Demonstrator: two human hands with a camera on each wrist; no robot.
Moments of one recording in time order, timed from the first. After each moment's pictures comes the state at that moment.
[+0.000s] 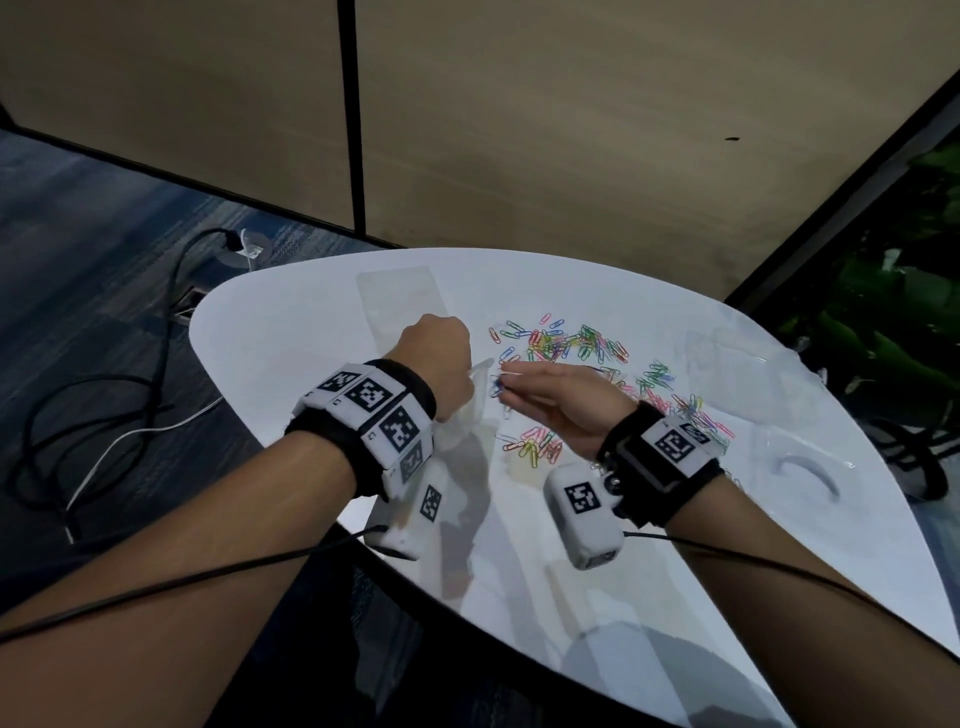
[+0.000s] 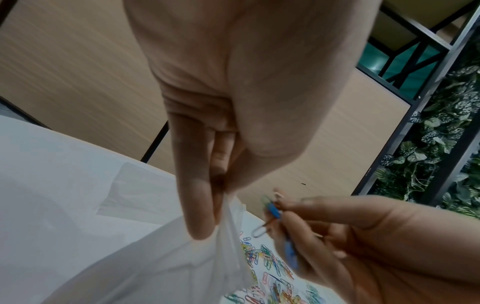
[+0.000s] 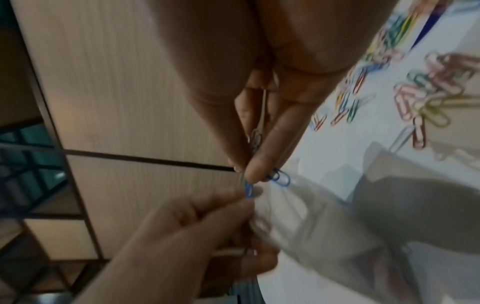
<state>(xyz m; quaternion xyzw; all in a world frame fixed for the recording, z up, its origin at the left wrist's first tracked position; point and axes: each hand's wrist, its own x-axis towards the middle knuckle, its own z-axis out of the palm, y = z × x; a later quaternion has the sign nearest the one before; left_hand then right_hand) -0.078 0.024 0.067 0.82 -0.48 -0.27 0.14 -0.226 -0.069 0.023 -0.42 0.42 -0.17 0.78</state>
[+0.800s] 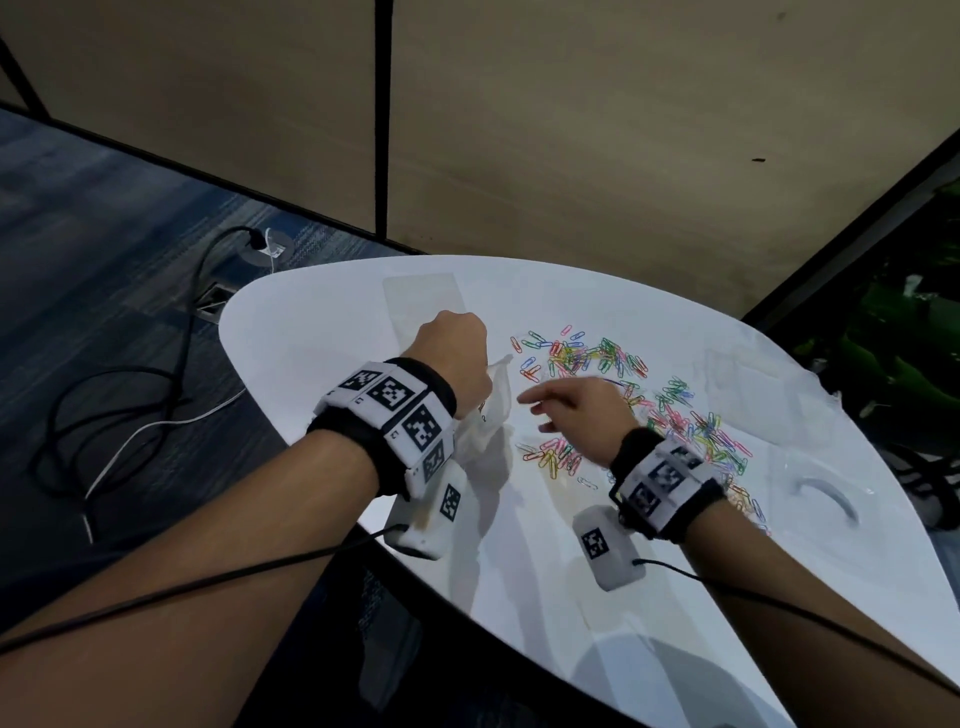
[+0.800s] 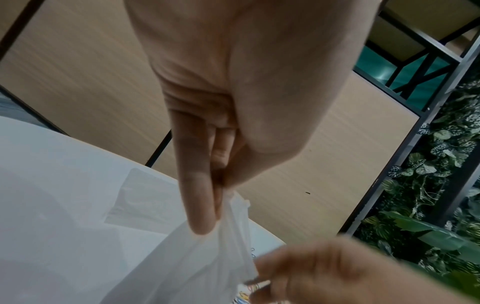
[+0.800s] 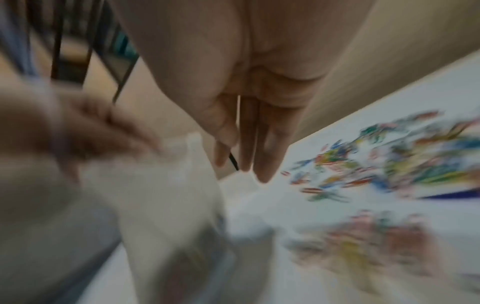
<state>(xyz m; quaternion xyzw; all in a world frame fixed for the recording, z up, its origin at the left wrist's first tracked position) -0.064 0.034 0.074 0.83 -0.47 -0.25 0.17 -0.223 -0.068 0.007 -0.81 0.40 -0.09 0.42</state>
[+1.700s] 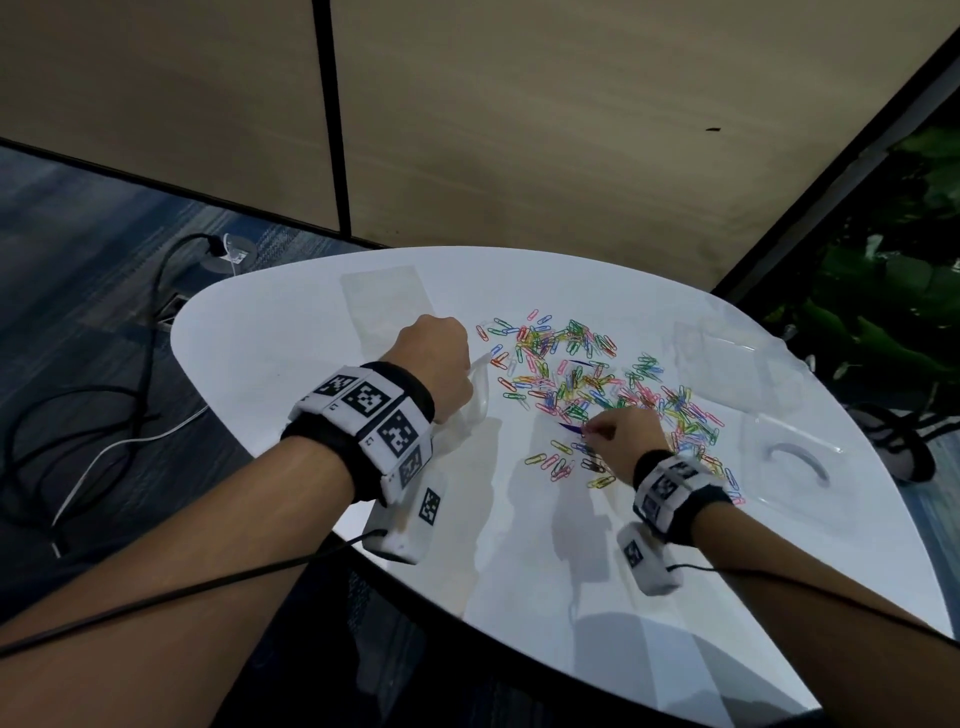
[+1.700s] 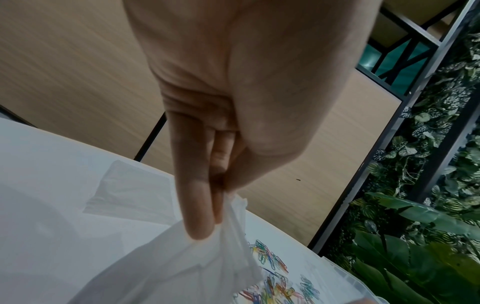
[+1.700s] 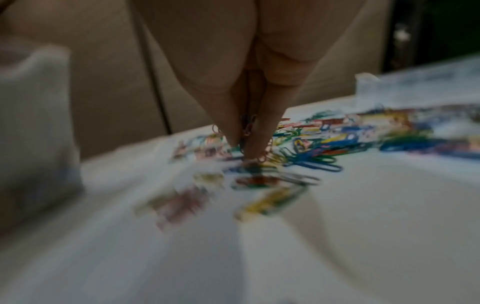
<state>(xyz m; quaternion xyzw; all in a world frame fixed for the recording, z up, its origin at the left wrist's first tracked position) -0.088 0.020 0.069 0.82 -0.49 -0.27 0.14 -0.317 -0.113 -0.050 -0.80 0.55 -0.03 0.23</state>
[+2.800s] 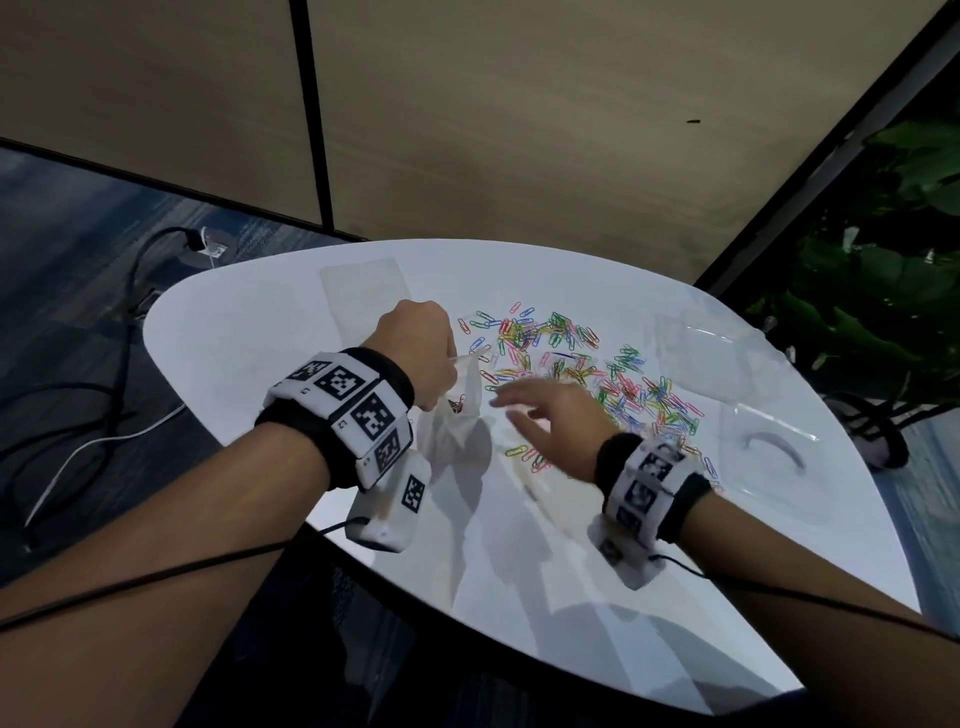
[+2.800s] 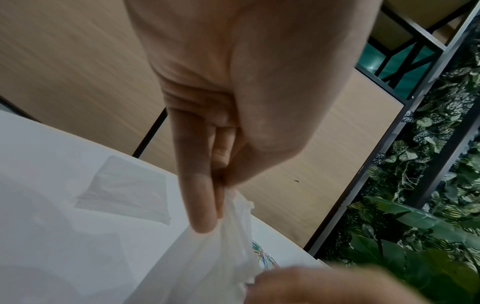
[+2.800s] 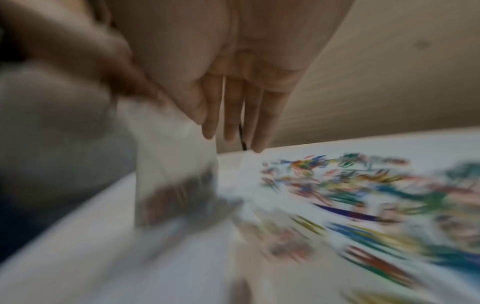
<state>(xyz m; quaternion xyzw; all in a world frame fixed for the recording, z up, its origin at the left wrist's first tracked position) -0.092 0.014 0.070 0.82 -0.47 -0.27 0.17 -0.281 -0.067 0.000 -0.92 0.30 -0.05 0.26</state>
